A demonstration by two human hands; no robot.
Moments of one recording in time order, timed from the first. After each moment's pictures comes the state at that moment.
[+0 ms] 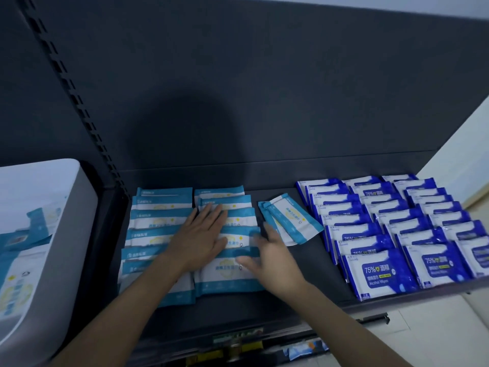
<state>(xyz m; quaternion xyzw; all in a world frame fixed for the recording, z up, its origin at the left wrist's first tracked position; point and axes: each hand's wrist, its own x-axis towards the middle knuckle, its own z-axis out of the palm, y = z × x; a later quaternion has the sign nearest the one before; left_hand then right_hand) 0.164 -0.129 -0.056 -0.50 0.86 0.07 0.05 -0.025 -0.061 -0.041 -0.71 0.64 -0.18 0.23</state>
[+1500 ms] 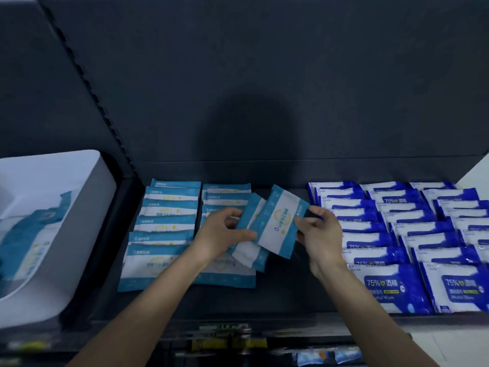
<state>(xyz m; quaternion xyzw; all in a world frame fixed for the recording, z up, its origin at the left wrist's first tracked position) 0.096 -0.086 -0.005 -0.57 0.54 0.51 -0.35 -0.098 -0.091 -0.023 -0.29 0.61 -0.56 0.48</state>
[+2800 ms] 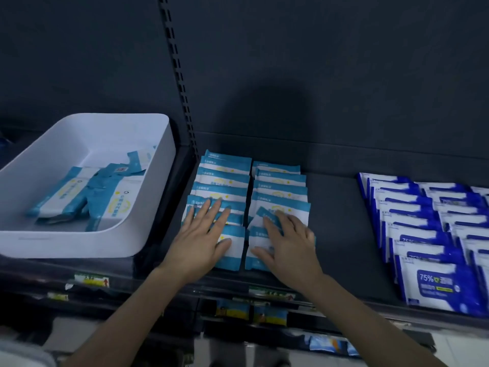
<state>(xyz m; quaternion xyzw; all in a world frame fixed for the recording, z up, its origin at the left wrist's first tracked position) 0.228 -0.006 -0.060 -0.64 0.77 0.06 -0.04 0.007 -0.032 -0.061 -0.84 0.54 -0.04 0.08</state>
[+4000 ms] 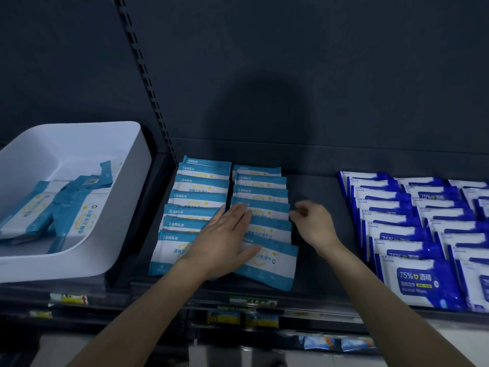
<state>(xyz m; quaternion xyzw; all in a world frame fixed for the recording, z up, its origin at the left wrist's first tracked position) 0.157 -0.045 -0.041 -0.56 0.83 0.08 -0.01 -0.051 -0.098 -0.034 -0.59 0.68 -0.28 0.34</state>
